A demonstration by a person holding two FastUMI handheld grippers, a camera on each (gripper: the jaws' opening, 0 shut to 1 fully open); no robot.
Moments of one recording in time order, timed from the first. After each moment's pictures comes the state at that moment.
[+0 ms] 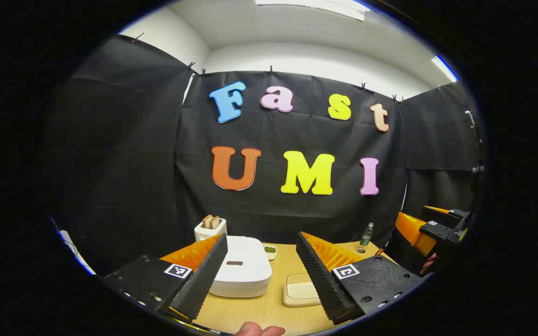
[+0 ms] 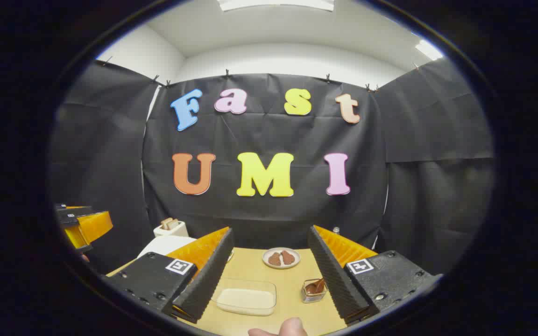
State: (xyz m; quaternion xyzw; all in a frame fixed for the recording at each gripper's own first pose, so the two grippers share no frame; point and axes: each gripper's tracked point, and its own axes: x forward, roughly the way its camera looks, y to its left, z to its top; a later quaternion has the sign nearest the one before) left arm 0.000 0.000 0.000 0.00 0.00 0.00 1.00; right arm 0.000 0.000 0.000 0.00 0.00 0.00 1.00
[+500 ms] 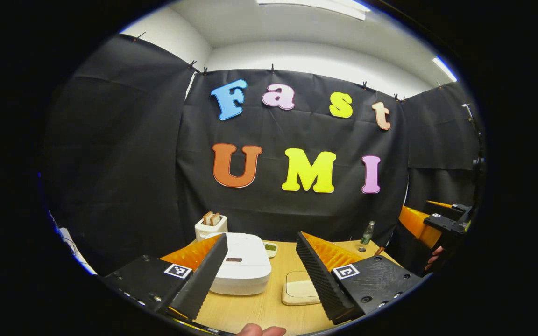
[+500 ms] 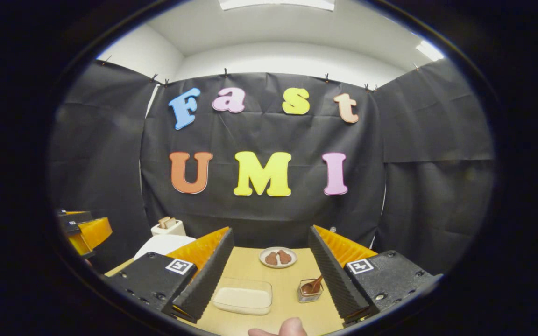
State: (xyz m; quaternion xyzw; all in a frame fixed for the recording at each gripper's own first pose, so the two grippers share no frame) left arm 0.000 -0.002 -0.008 0.00 0.00 0.01 1.00; right arm 0.000 -0.009 0.003 0.00 0.00 -0.01 1.00
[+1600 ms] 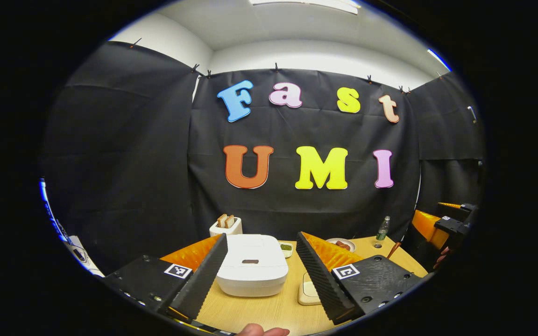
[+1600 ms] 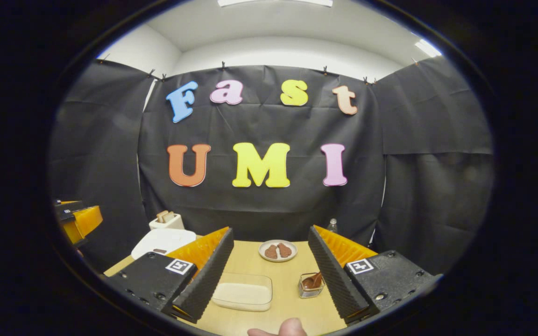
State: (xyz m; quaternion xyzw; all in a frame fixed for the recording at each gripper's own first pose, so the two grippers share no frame) left arm 0.002 0.016 -0.012 0.03 0.01 0.04 1.00; right arm 0.012 -0.006 -0.025 0.00 0.03 -0.01 1.00
